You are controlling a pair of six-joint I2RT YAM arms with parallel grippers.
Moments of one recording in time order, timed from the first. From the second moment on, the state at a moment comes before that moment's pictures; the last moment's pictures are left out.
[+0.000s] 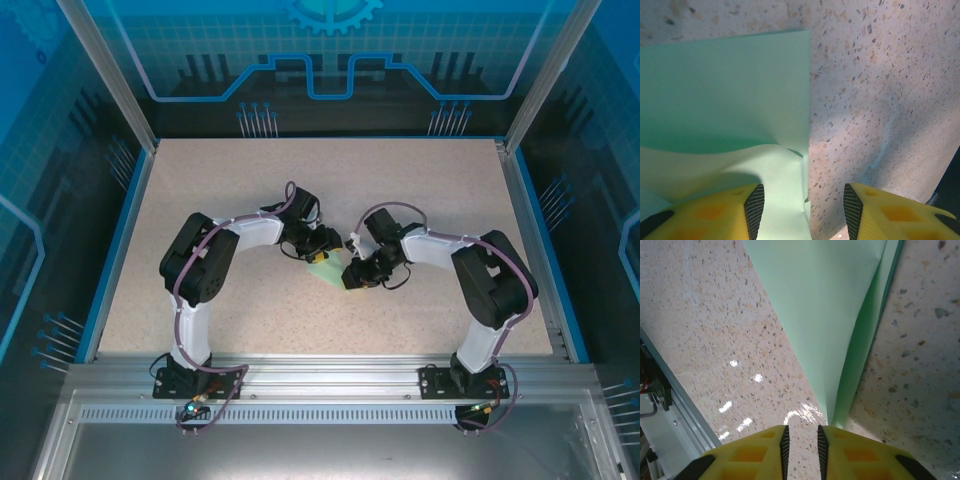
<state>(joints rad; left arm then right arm) -0.48 2.01 1.24 -0.32 0.51 -0.88 0.51 1.77 0.97 -0.52 -0.66 0.24</state>
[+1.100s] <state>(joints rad) -0.48 2.02 1.25 -0.34 0.50 -0.88 0.55 1.84 1.07 -0.53 -0.62 0.22</state>
